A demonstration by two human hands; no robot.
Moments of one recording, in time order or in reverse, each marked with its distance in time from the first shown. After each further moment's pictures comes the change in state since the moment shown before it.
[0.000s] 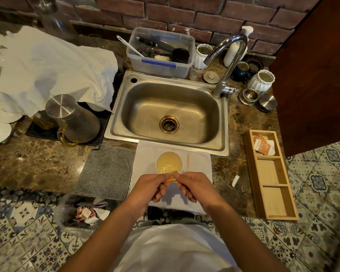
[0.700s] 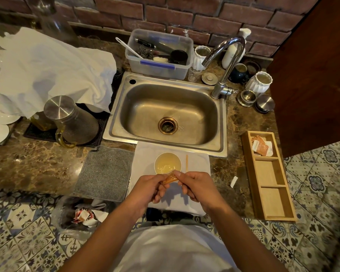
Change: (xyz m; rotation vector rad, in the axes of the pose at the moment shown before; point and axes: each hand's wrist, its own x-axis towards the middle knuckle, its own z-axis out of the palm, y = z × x) left_hand 0.001 0.002 0.002 -0.027 0.008 -0.018; right_hand -0.003 -0.002 -0.005 0.072 0.067 -0.047
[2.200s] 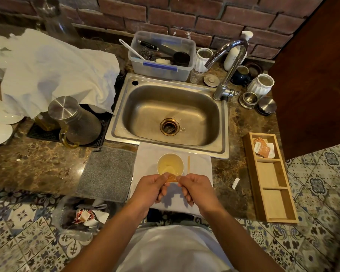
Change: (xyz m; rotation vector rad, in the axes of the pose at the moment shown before) left_hand -0.006 0.001 0.003 0.055 0.064 0.089; right_hand 0.005 0.016 0.011 -0.013 0.066 -0.011
